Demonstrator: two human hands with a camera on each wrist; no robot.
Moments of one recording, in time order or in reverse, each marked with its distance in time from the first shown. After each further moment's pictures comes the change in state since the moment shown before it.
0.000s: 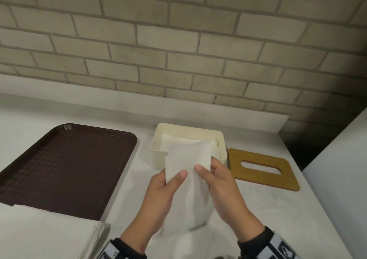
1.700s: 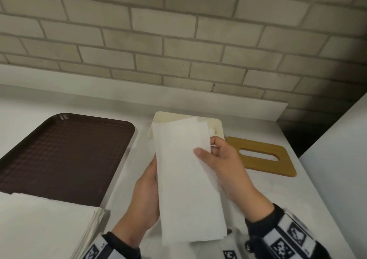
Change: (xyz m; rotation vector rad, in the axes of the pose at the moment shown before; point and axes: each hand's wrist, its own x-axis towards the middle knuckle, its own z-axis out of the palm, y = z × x) left_hand -0.008 -0.009 -0.012 -0.308 0.020 -0.130; right_hand -0.001 -0.024 -0.003 -0.075 0.076 0.029
